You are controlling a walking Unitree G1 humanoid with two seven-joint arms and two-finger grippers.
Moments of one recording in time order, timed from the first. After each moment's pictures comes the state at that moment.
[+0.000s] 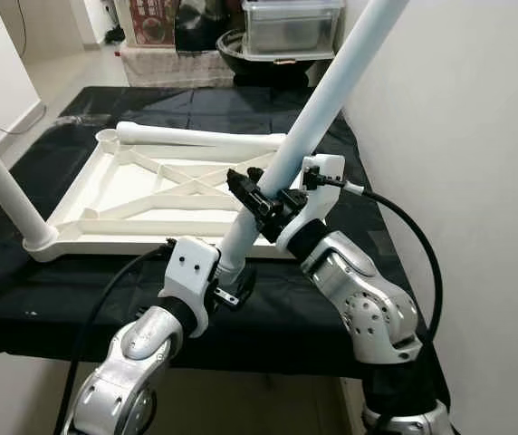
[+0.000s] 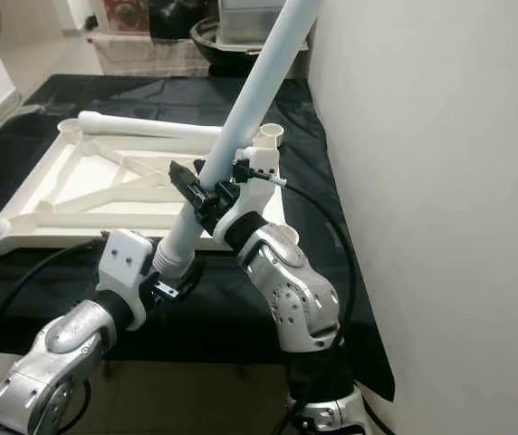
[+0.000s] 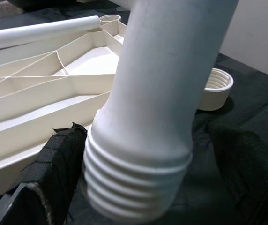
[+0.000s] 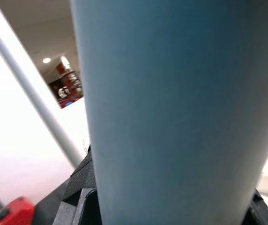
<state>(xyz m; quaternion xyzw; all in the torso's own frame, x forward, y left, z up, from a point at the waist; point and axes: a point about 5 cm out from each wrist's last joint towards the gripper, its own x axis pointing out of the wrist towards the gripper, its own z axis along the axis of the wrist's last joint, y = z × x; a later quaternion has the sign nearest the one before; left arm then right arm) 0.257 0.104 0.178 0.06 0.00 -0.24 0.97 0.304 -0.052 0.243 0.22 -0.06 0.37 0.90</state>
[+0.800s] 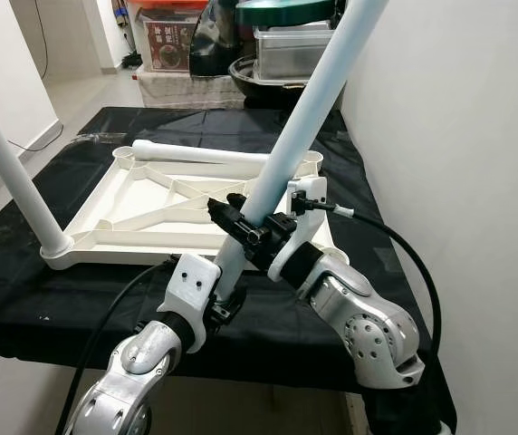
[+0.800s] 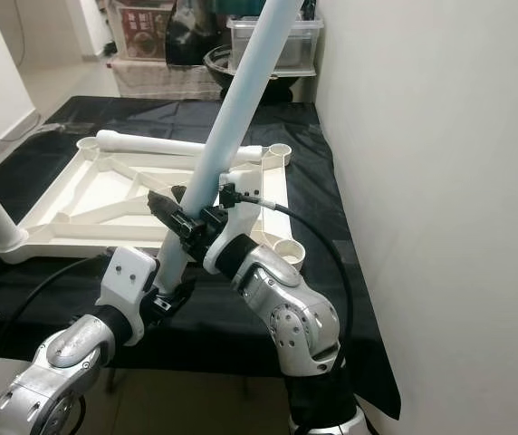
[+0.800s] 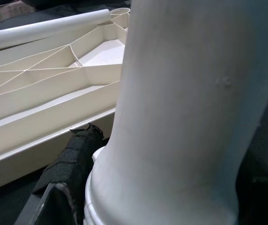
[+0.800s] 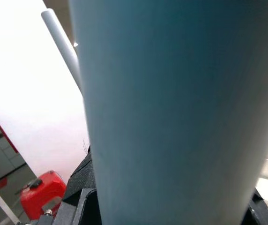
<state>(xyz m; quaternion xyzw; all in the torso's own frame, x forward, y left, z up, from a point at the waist) 0.252 0.102 0.165 0.08 0.02 -0.26 0.96 0.289 -0.041 0.235 0.21 -0.04 0.42 0.88</state>
